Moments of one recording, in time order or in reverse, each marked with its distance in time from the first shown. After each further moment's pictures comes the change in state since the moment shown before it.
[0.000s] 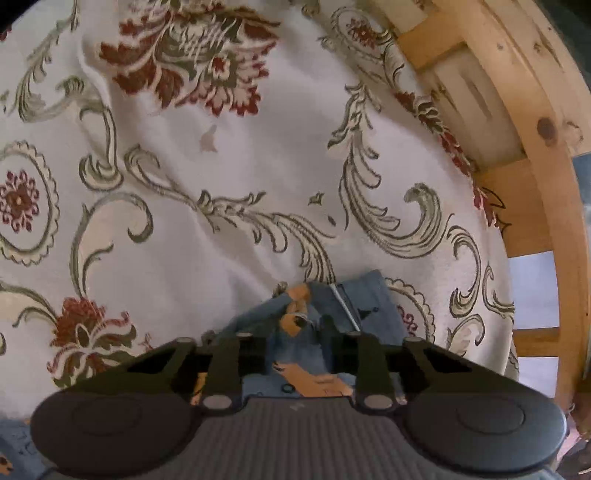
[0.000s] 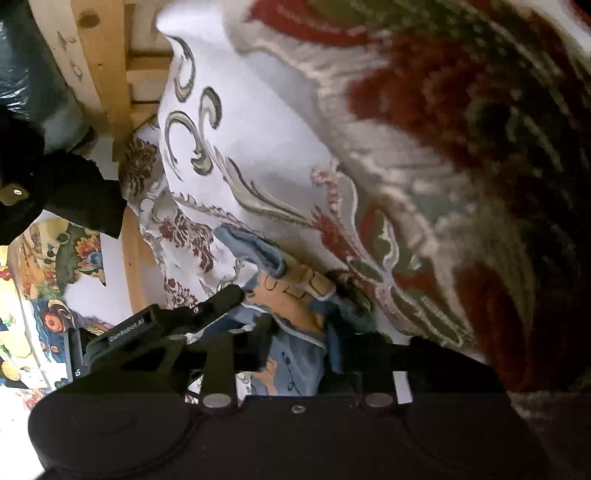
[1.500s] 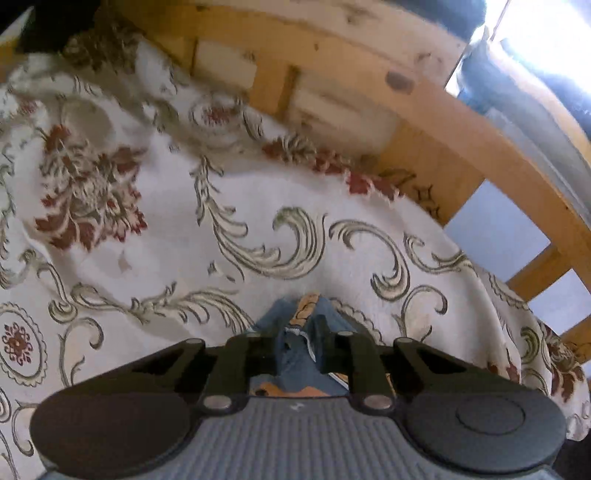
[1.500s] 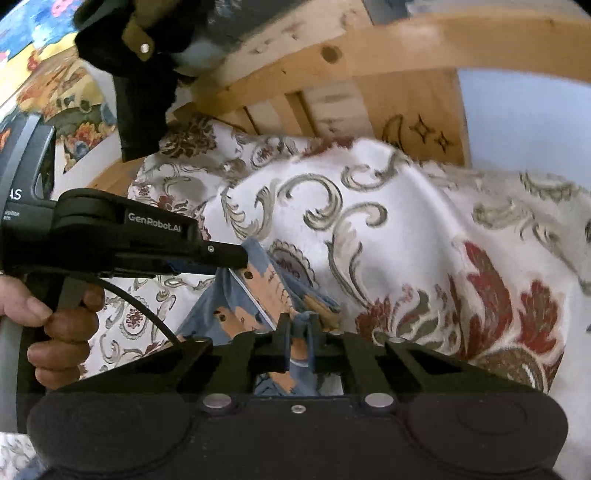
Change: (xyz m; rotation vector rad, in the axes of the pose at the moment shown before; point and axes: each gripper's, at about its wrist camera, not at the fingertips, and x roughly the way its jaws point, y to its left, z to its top) left arm -0.015 -0.086 -0.042 0.467 -0.312 0.080; right arm -0.039 0.066 -0.085 -0.834 -0.420 -0.348
